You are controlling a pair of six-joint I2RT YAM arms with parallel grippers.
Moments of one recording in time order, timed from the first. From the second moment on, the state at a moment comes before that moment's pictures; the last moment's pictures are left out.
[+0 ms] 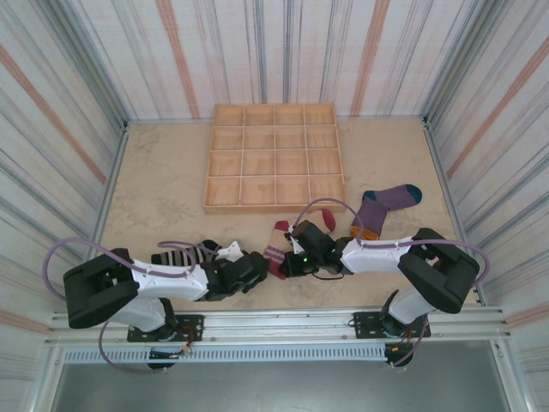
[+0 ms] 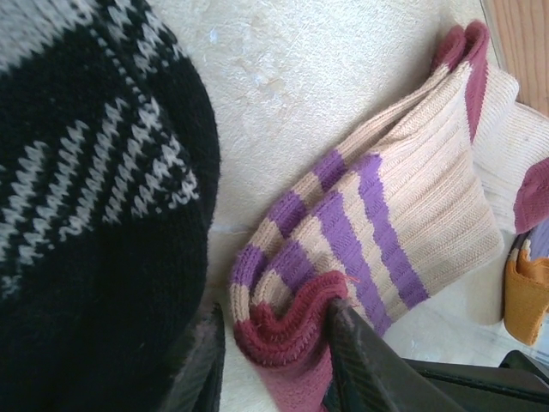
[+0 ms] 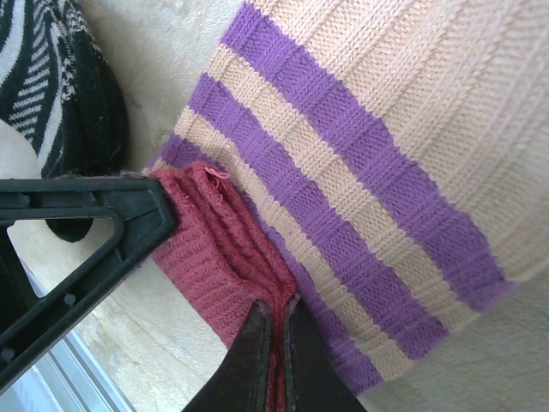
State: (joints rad) left arm -1.18 1.37 0.44 0.06 -0.34 -1.72; right arm 0.92 1.50 0.57 -0.01 -0.30 0.75
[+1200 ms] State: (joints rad) left arm -1.00 1.37 0.58 -0.27 -0.03 -1.61; right arm 1.41 1.18 0.50 -0.12 0.46 0.29
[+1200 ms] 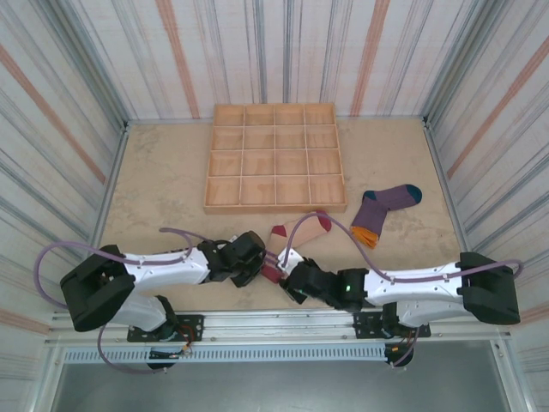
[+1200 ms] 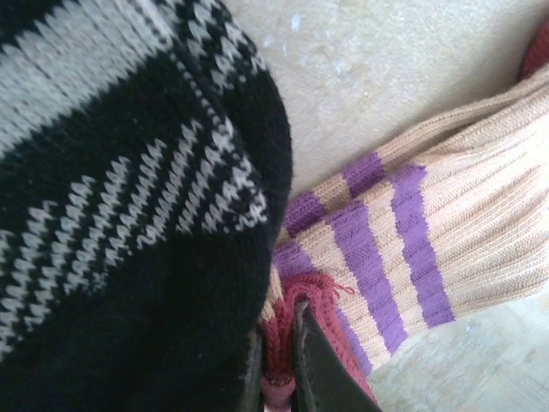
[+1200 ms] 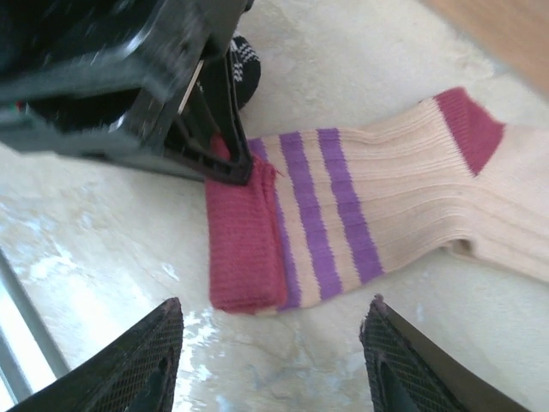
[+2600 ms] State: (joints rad) left arm -0.95 1.34 0.54 -0.22 0.12 -1.55; right arm 1.58 1.76 0.59 0.24 0.90 0.00
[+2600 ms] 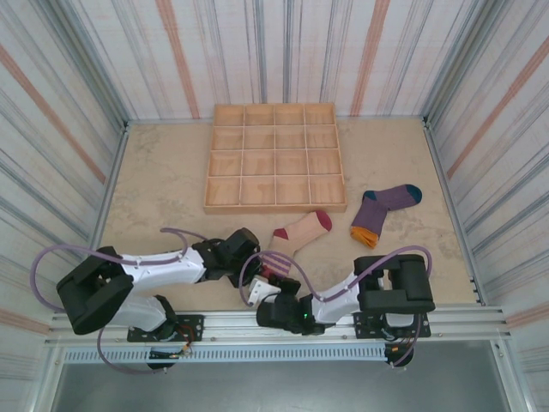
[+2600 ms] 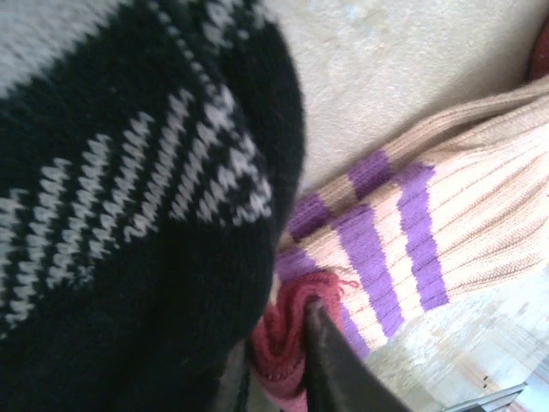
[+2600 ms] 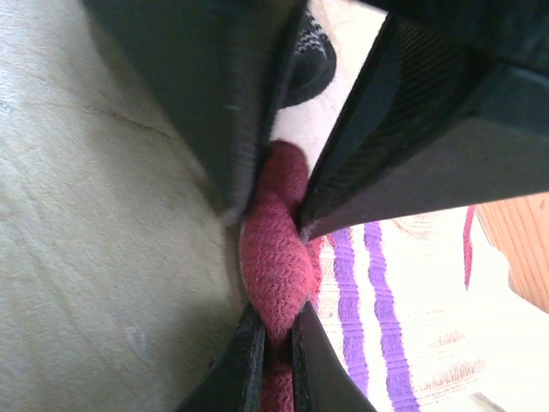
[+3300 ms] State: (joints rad) left arm -0.90 1.18 0.44 -0.09 0.09 -1.49; right arm 1.26 1.44 0.41 0.24 0.35 0.24
